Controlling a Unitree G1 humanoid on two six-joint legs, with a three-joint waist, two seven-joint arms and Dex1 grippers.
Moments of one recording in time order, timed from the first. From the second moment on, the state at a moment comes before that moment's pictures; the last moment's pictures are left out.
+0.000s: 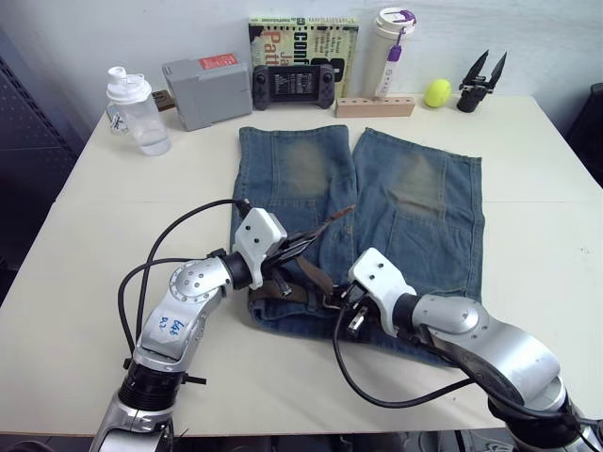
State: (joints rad) left arm -0.36 0.36 -0.13 -0.34 -0.22 0.44 -0.56; right arm -0.34 -0.59 0.30 -0.77 0.40 1.22 0.35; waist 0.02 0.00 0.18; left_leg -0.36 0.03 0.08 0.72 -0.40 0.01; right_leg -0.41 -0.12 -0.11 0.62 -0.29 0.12
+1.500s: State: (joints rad) left arm -0.28 0.45 -0.16 -0.35 -0.11 0.26 -0.59; right arm -0.52 -0.73 0.30 -0.46 0.53 1.05 0.78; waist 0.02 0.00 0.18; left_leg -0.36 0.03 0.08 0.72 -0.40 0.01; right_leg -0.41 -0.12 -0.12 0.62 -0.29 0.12
